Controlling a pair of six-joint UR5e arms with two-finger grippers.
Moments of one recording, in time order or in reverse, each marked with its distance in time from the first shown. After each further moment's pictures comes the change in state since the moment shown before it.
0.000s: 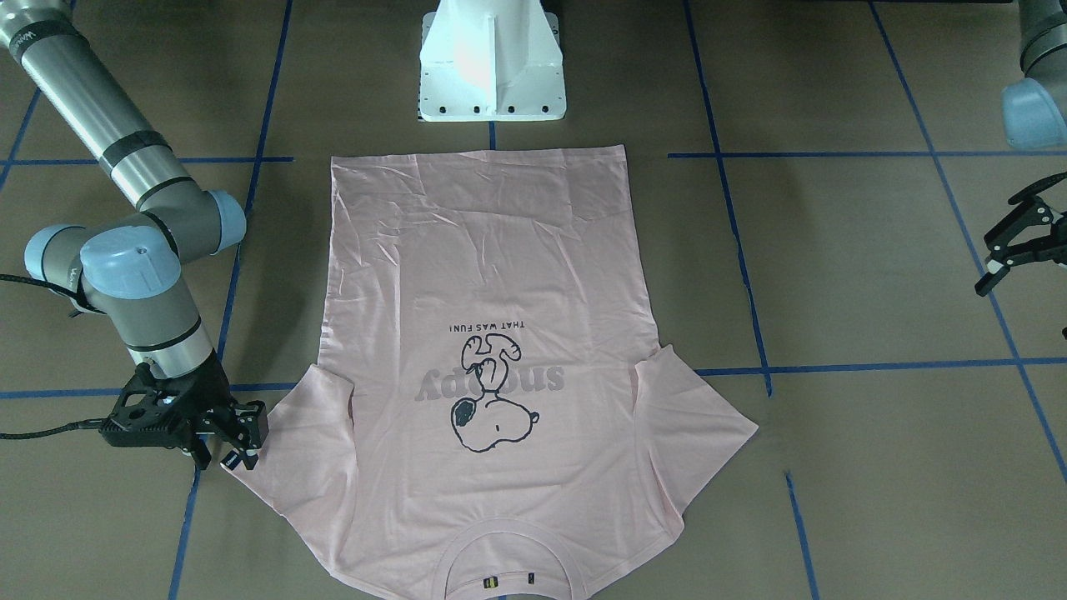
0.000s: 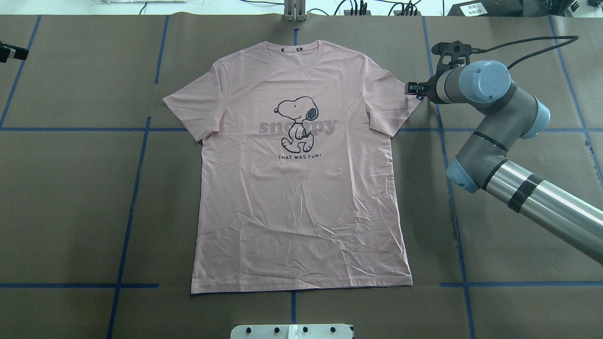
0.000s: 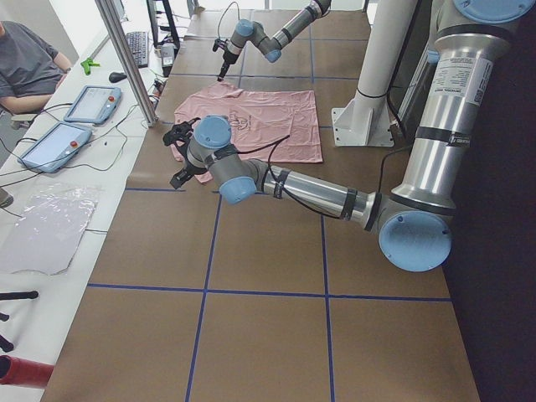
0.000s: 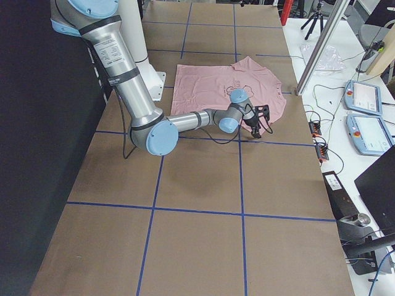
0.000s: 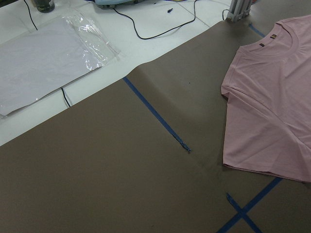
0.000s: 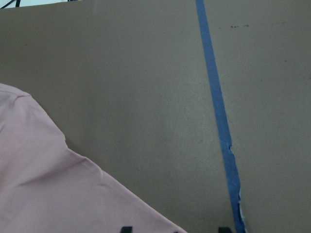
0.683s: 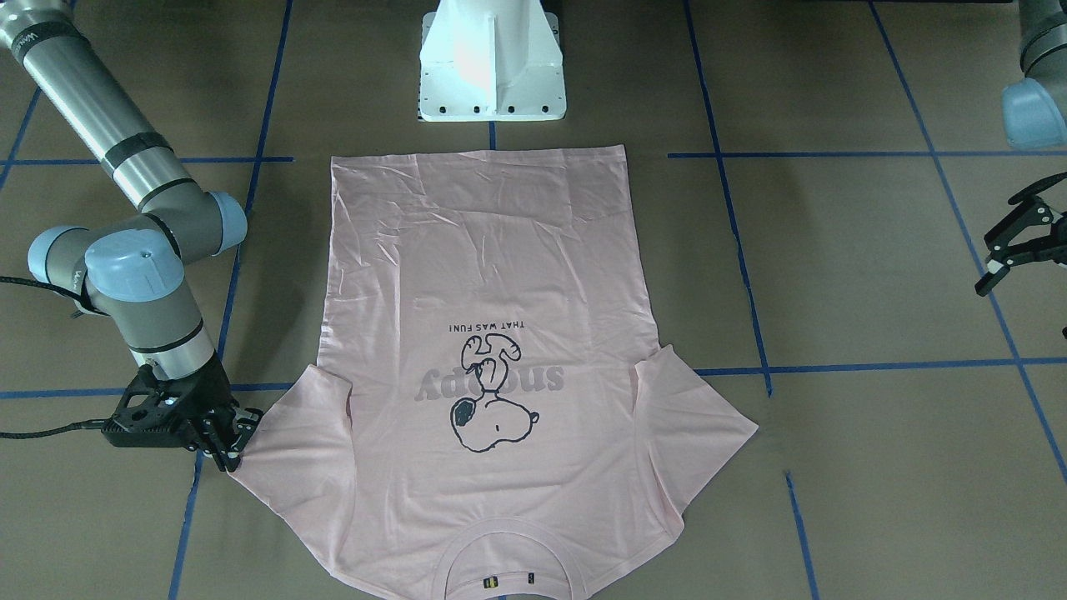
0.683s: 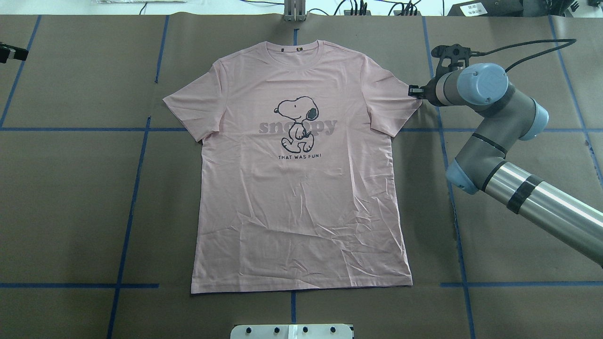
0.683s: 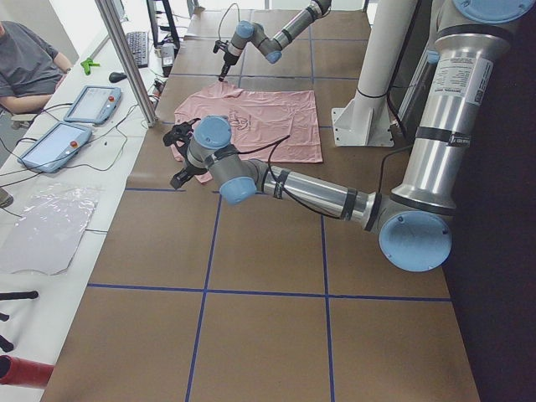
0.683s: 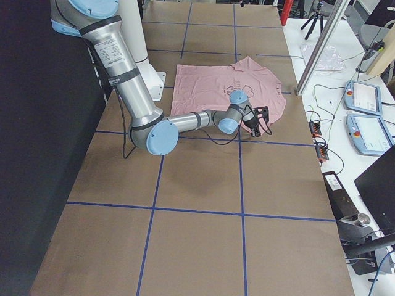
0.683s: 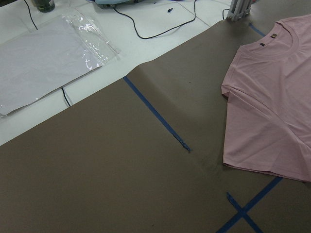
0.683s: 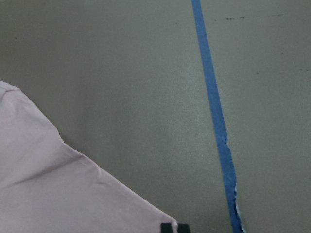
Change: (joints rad) left arm 0.000 0.001 0.000 0.000 0.000 0.001; right arm -0.005 0.001 -0.011 -0.003 -0.003 0.008
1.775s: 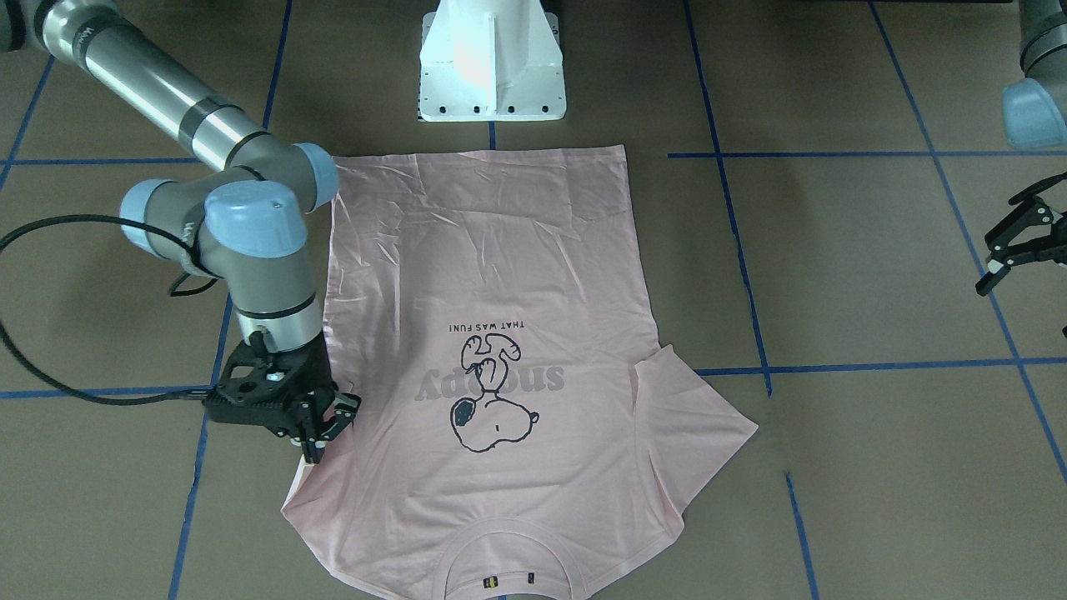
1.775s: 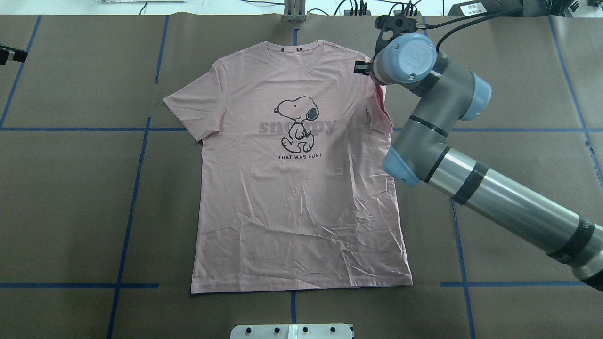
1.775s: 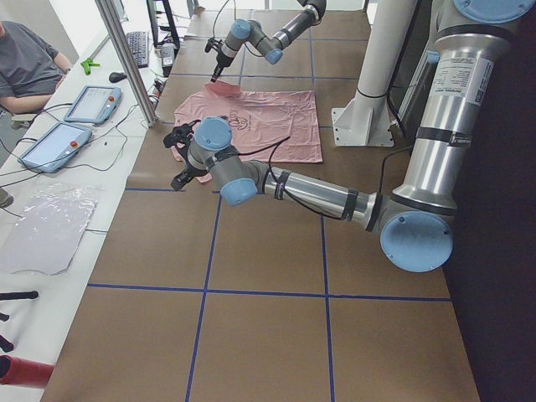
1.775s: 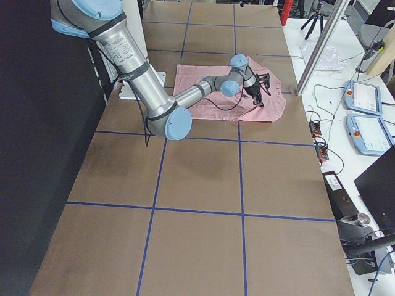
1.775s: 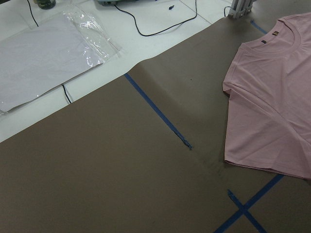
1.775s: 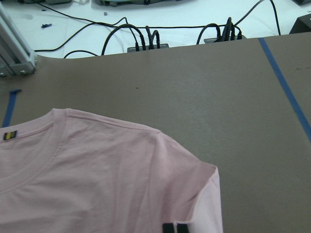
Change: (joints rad) left arm 0.000 0.005 0.001 0.000 0.000 0.001; right arm -0.088 0.215 0.134 -0.370 -0.151 0.098
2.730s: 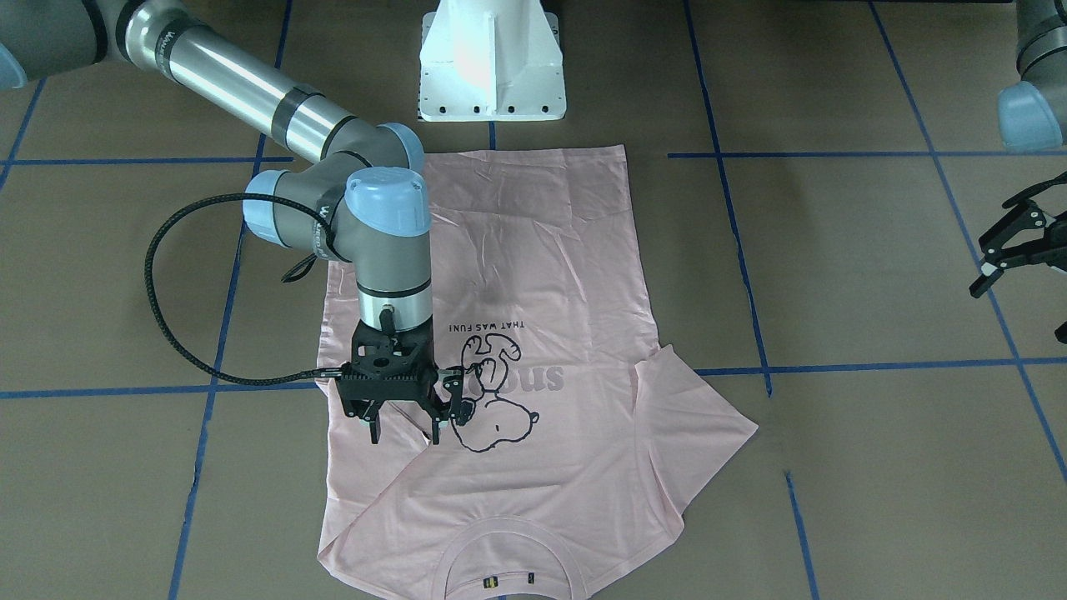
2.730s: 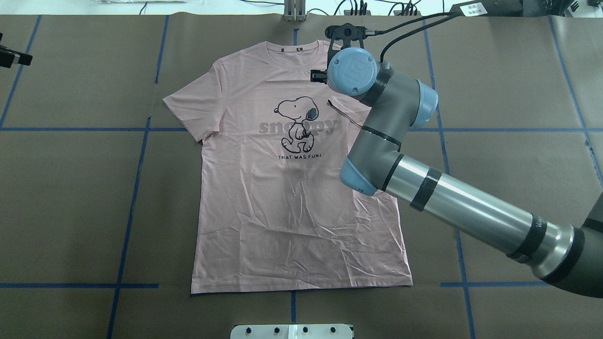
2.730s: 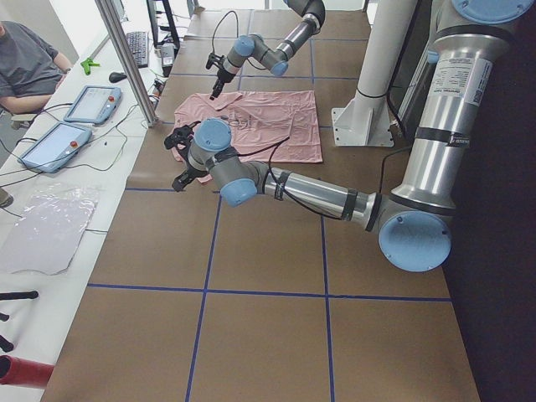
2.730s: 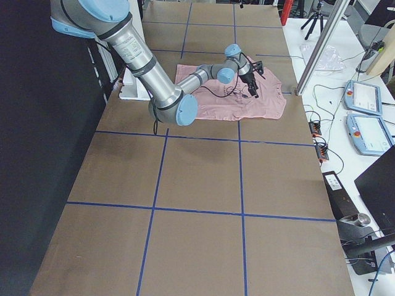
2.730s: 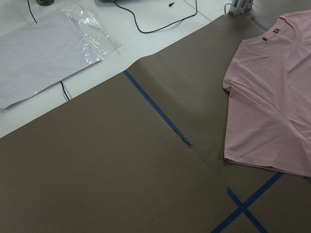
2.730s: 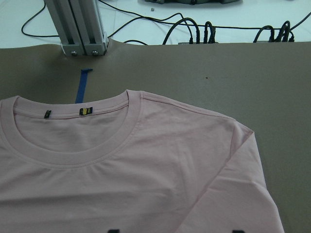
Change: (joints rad) left arm 0.027 -0.004 0.006 0.002 0.019 -0.023; right arm -0.042 0.120 -0.090 -0.023 -0.008 -0.065
